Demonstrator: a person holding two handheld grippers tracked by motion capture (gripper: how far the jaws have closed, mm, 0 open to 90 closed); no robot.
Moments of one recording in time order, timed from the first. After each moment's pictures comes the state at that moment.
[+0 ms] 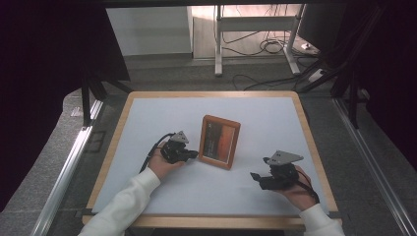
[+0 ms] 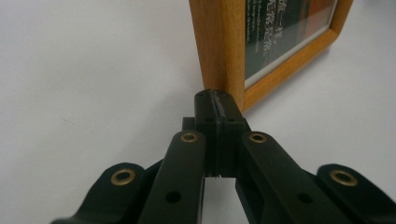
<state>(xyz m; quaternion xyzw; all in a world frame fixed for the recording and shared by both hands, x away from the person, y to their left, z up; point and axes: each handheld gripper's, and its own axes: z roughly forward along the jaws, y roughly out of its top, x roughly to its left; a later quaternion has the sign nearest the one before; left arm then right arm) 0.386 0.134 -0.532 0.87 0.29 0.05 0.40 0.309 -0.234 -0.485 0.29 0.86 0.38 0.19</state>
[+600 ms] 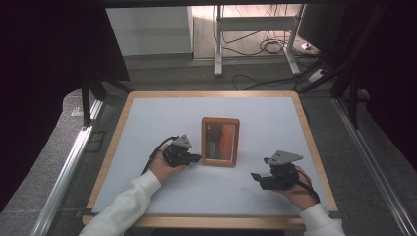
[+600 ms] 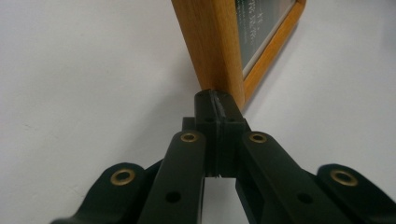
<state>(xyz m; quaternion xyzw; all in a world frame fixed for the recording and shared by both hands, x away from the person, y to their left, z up) 0.376 0.125 -0.532 0.88 0.27 0.05 0.40 0.311 -0.236 -0.488 0.30 0.86 0.37 0.18</state>
